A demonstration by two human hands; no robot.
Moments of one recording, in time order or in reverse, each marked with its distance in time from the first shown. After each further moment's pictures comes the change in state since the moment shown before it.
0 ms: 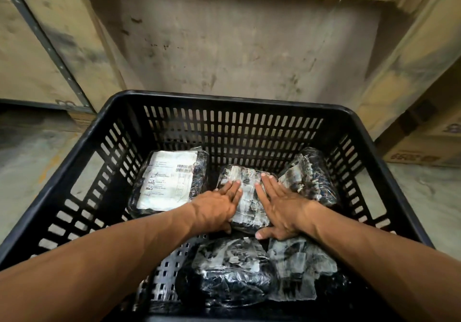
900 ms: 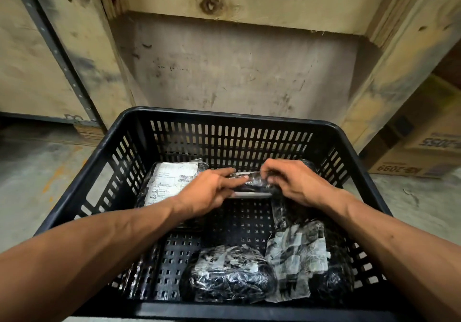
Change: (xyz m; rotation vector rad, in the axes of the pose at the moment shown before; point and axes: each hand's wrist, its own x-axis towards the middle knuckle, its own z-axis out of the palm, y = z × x) left_hand -0.040 -0.024 -0.047 -0.690 0.549 -0.021; right_hand -0.052 0.041 -0.046 0.516 0.746 -0.173
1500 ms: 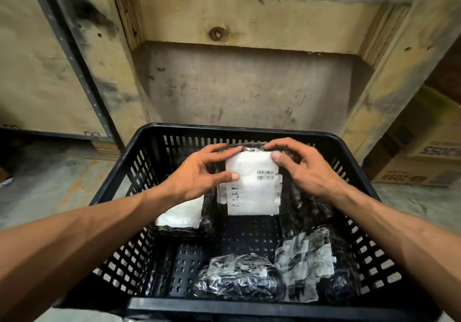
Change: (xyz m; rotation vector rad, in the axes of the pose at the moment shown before) left_hand -0.015 0.021 -0.071 -0.493 0.194 0.018; right_hand -0.002 -0.043 -0.036 0.581 0.341 0.036
